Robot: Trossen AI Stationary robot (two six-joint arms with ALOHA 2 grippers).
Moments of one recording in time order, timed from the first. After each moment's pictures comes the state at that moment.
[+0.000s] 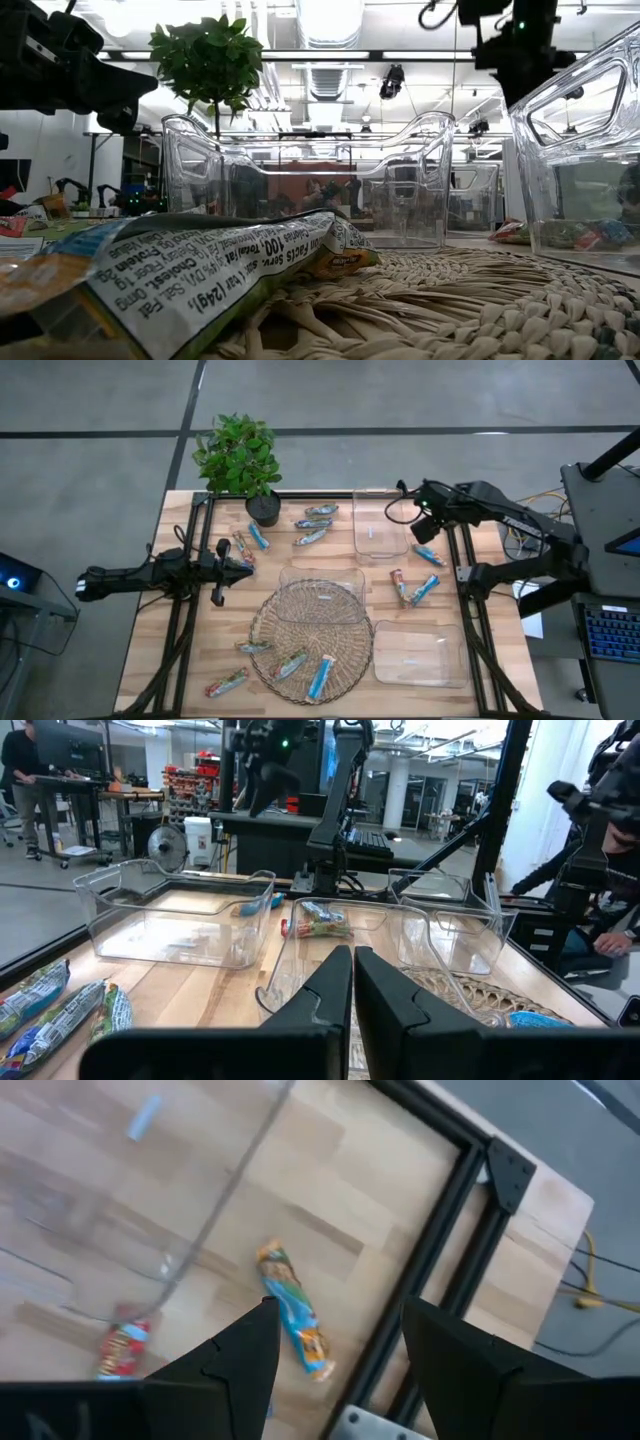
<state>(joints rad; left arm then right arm) 0.06 0.00 0.01 0.02 0.06 -0.09 -0.50 1.18 1.21 -1.41 0.35 0.52</state>
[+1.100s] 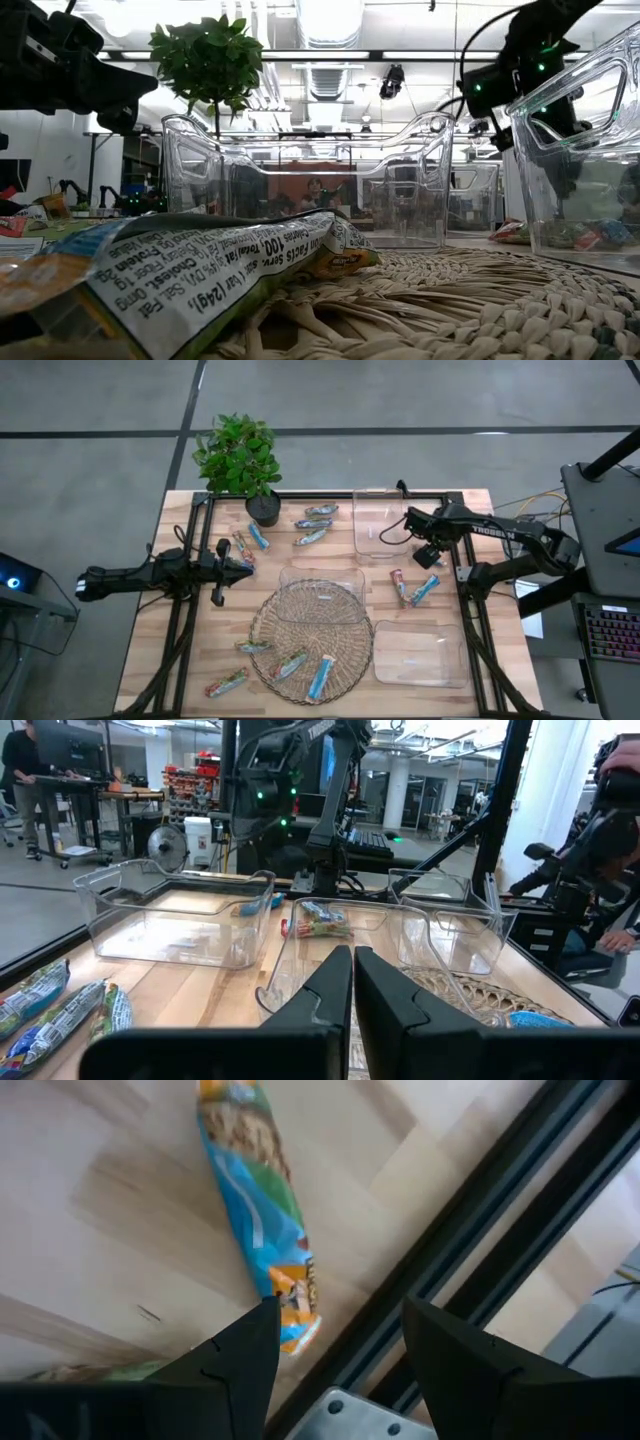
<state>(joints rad) 0.06 0.00 0.01 0.02 0.06 -0.09 -0.57 1.27 0.76 -1.17 0.28 0.35</state>
